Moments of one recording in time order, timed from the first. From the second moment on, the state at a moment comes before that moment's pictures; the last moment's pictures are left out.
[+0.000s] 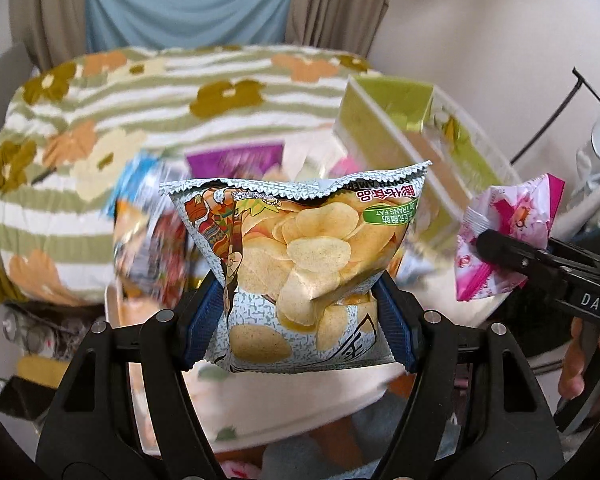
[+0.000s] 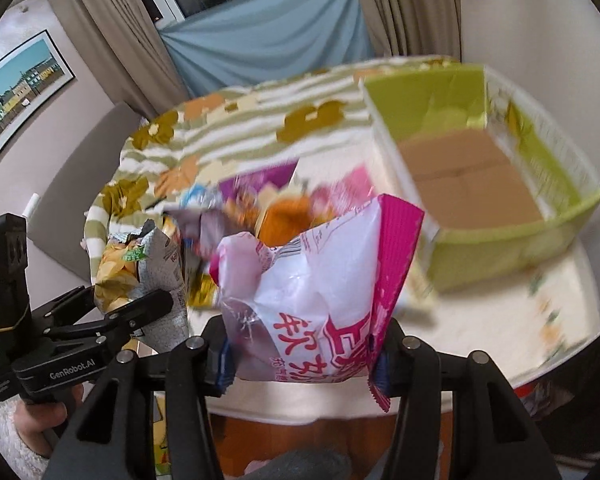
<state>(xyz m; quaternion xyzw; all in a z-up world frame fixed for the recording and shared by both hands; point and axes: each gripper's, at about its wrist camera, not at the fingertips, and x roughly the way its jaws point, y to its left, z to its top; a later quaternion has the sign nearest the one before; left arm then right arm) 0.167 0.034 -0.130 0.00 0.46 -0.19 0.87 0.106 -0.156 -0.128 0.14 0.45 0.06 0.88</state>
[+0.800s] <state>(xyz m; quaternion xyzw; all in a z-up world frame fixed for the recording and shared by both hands) 0.363 -0.255 -0.128 -0.01 0.48 -0.17 0.86 0.263 -0.381 -0.100 0.10 0.45 0.09 0.88</state>
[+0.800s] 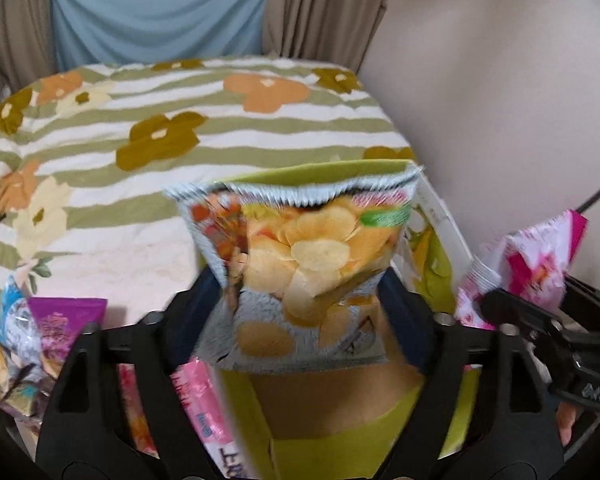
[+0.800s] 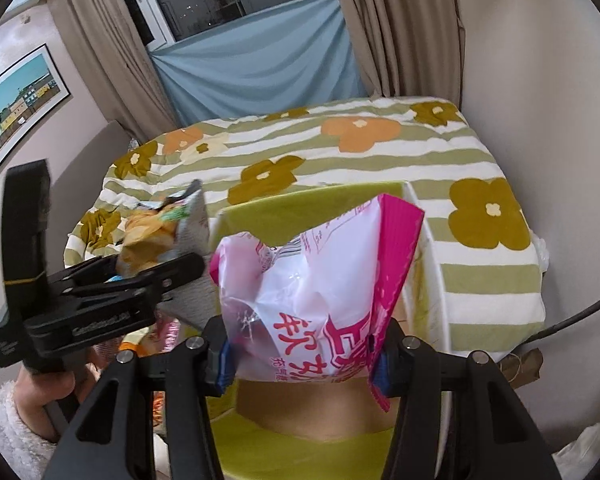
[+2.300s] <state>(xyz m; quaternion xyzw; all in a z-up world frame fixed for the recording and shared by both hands) 0.314 -0.217 -0.134 0.01 0.48 -0.10 0.87 0.285 -0.396 -0.137 0.12 0.47 0.10 0.87</state>
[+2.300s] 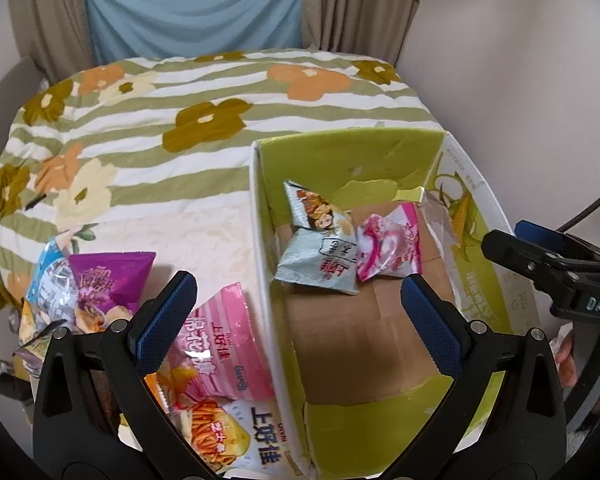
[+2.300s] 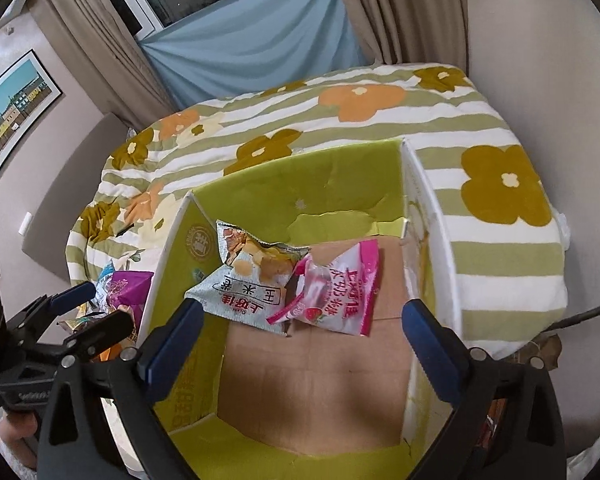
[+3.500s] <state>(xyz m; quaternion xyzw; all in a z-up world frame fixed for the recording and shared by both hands) 0.175 -0.008 -0.060 -0.03 0.41 -0.06 0.91 0.170 -0.264 -0.073 0.11 0.39 0.10 0.91</state>
